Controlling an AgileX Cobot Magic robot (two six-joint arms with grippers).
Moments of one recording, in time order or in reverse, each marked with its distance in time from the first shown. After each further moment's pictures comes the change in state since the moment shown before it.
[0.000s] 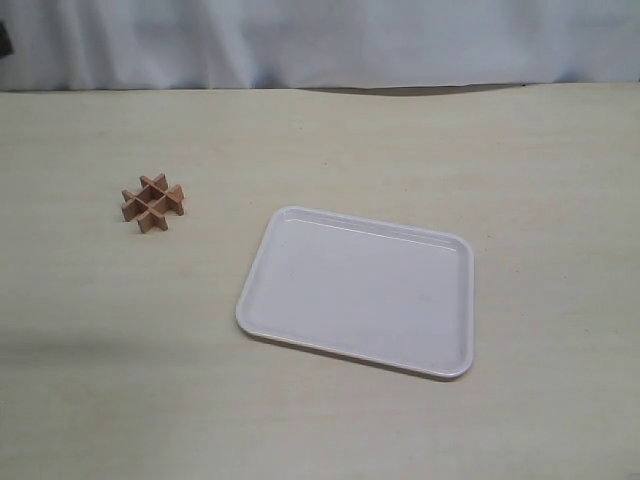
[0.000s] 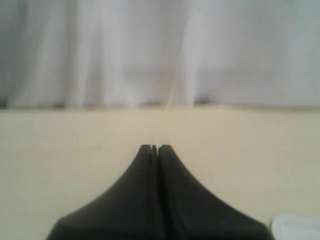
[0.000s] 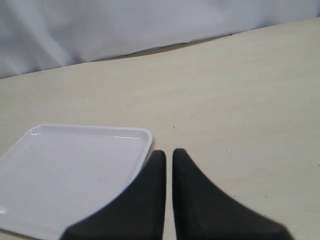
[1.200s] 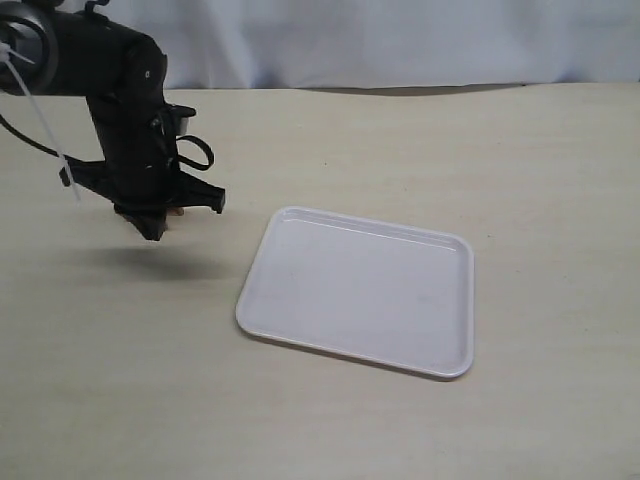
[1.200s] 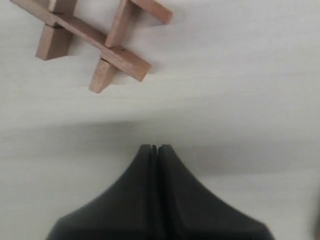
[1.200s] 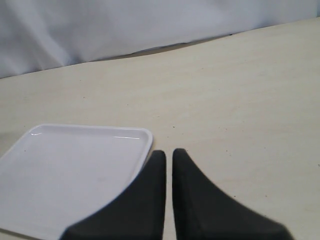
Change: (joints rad) left arm -0.246 0.921 -0.693 0.038 0.931 -0.139; right arm 0.000 0.000 0.000 0.000 0.000 0.000
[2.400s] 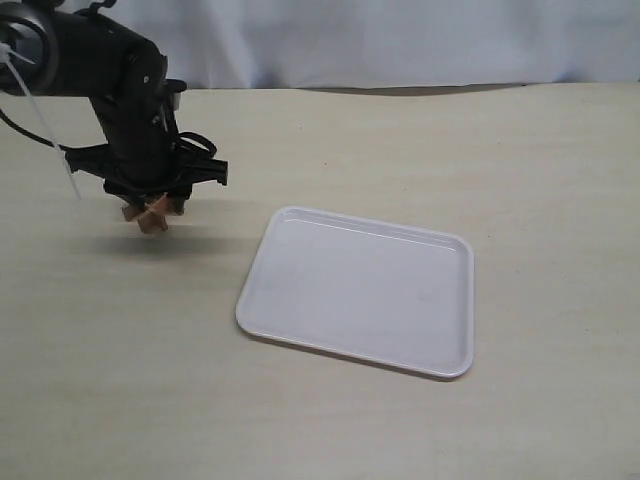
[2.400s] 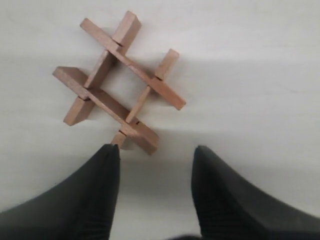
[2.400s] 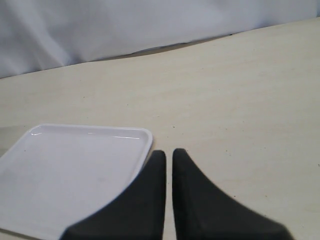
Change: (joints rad) left arm 0.002 0.006 0.000 0.118 -0.159 -0.211; right arm 0.000 0.000 0.000 0.000 0.000 0.000
